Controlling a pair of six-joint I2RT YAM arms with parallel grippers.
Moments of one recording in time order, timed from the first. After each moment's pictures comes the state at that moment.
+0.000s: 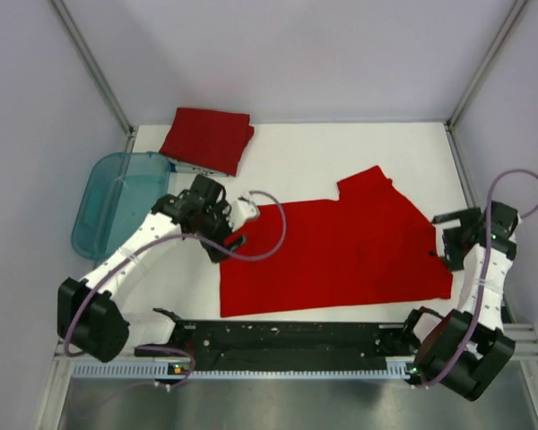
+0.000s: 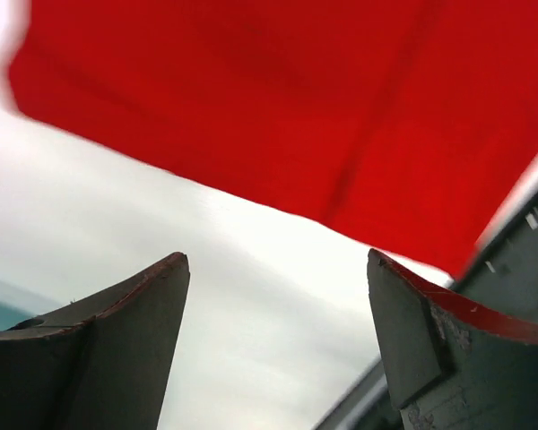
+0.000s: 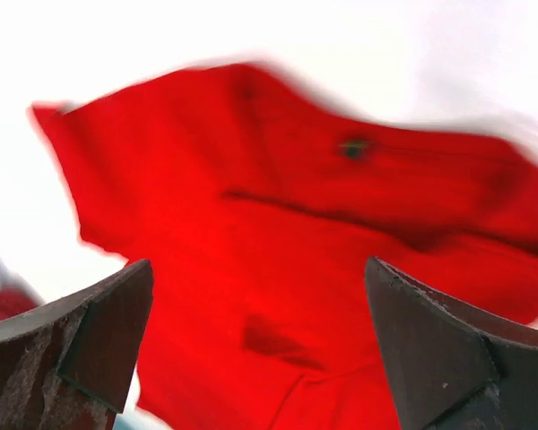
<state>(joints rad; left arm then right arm) -0.51 1.22 0.98 -0.97 0.23 0.61 -0.61 0.98 0.70 -0.77 -0.11 0.87</state>
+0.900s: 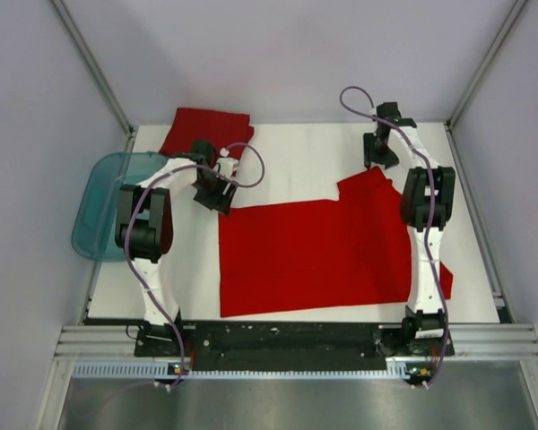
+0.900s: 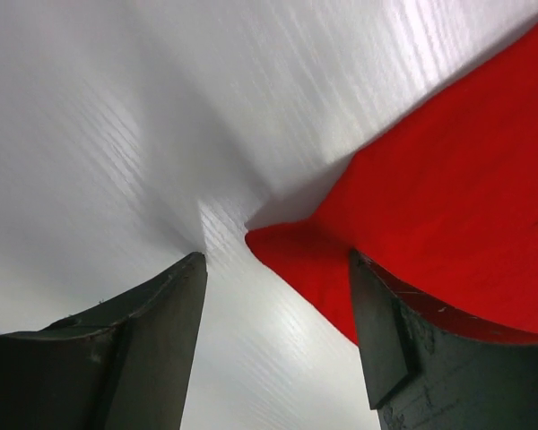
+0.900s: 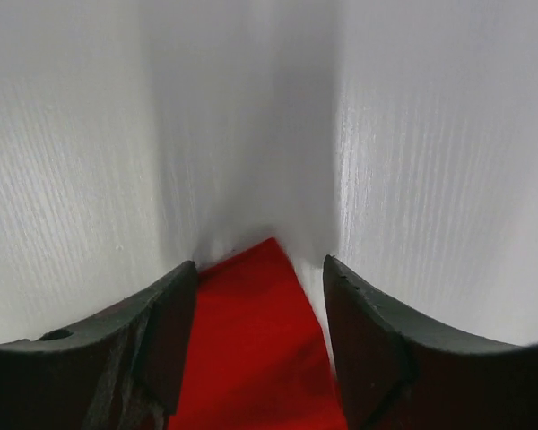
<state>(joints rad) -0.15 2.01 1.47 -0.75 0.25 0.33 0.06 2.46 2.20 -0.84 0.10 0.04</state>
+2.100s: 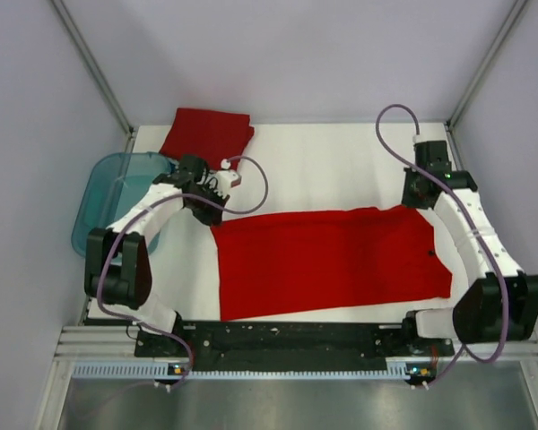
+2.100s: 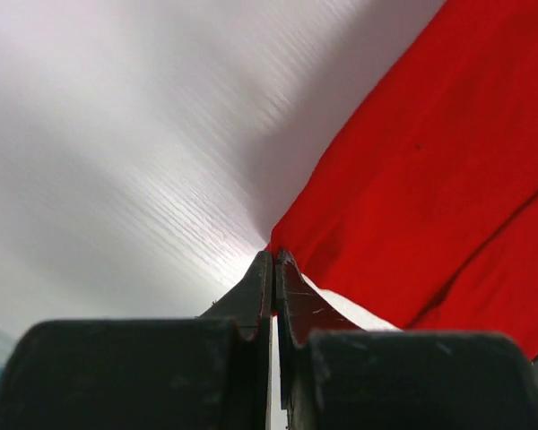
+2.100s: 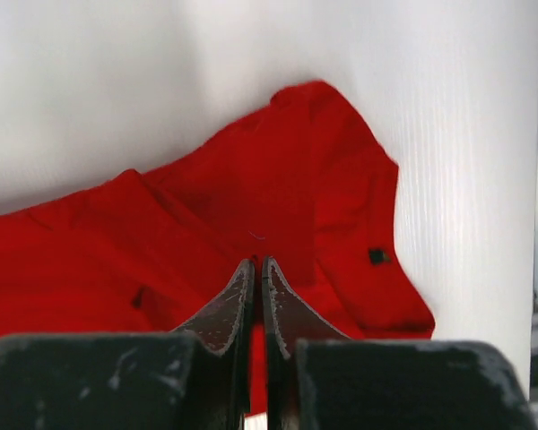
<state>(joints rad) -0.19 1.64 1.18 -0.72 0.37 0.47 0.06 1.39 1.24 -0.81 0.17 0.16</state>
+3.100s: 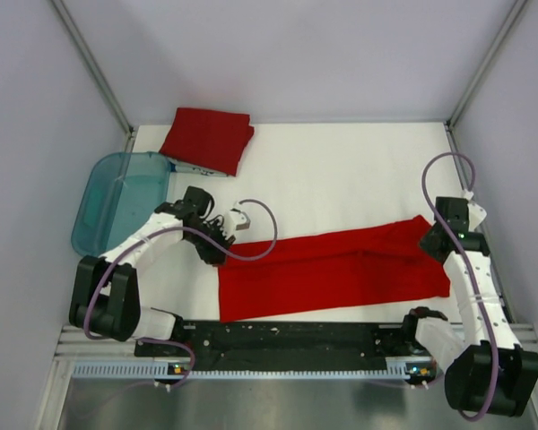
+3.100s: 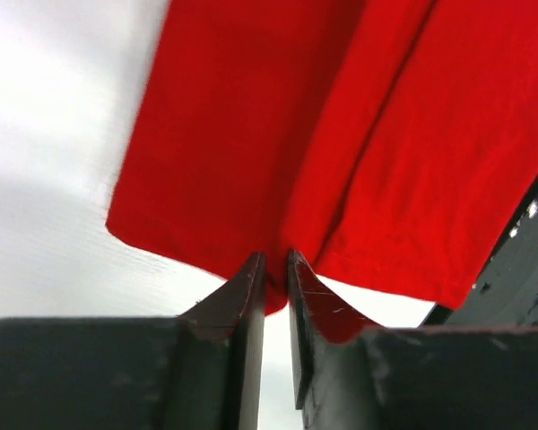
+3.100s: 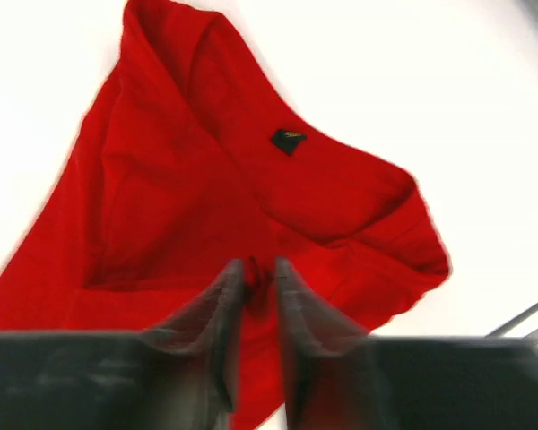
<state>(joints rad) -0.27 1.39 0.86 -0.78 0.48 0.66 -0.12 0.92 0.72 -0.78 0.30 0.56</state>
